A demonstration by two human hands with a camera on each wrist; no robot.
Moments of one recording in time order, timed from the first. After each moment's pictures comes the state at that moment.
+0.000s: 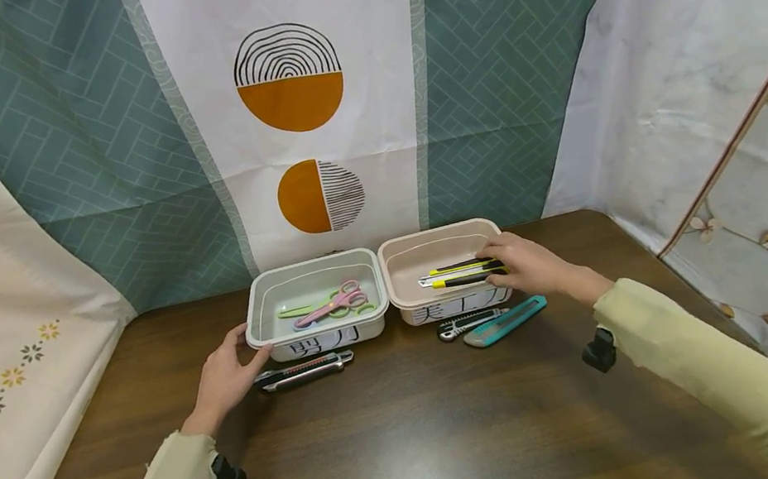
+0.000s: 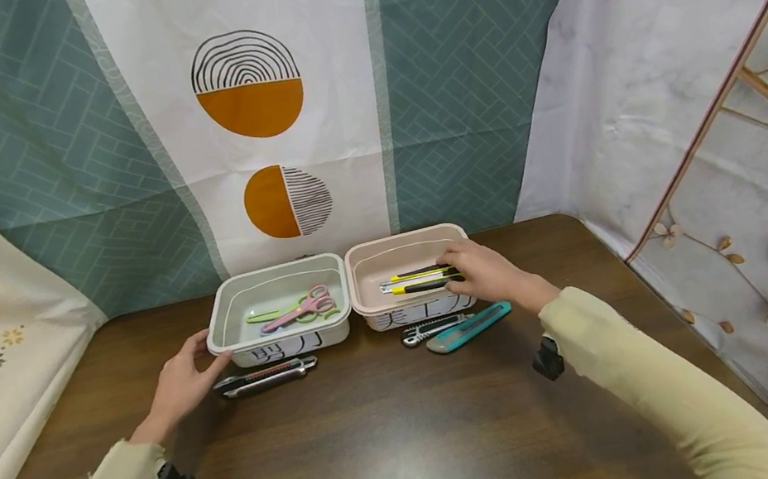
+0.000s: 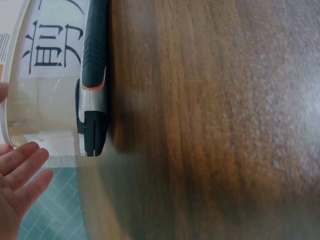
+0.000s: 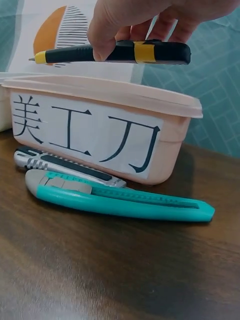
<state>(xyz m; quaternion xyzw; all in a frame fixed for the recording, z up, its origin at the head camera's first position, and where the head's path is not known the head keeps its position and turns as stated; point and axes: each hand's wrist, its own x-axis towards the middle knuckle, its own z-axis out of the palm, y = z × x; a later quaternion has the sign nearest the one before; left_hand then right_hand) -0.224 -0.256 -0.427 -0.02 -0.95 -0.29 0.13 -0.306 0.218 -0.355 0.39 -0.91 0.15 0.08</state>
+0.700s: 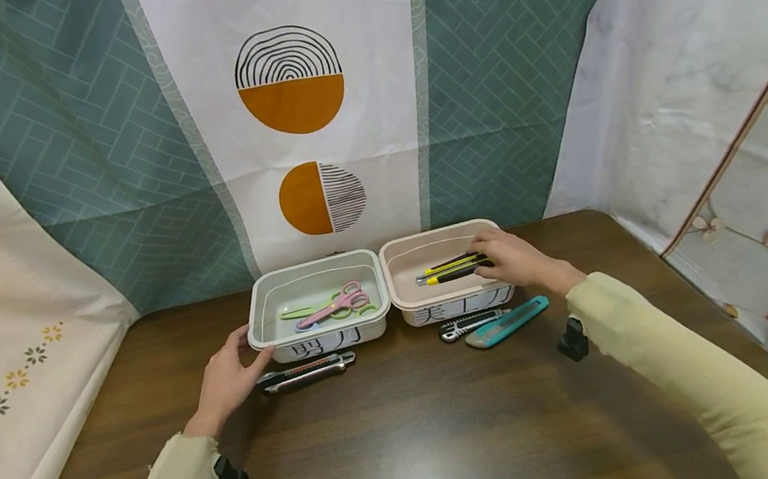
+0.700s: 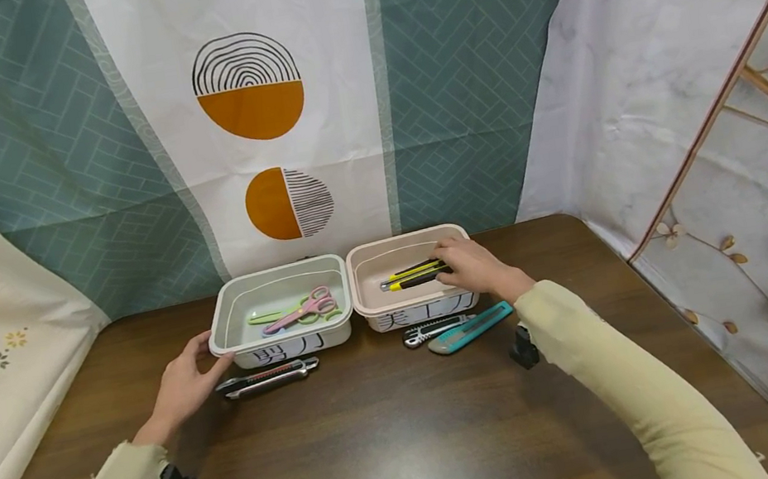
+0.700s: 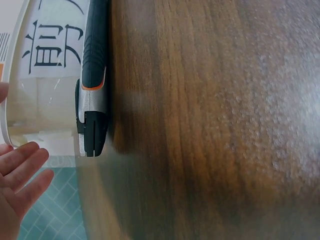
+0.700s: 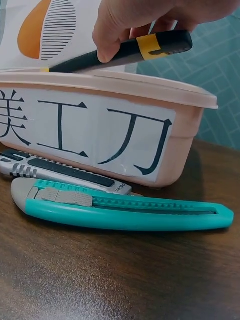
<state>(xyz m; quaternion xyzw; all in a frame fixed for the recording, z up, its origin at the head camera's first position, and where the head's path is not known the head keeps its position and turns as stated) -0.223 -0.255 -0.427 -0.03 -0.95 -0.28 0.14 -0.333 0.204 -0.366 0.38 -0.91 0.13 0.09</state>
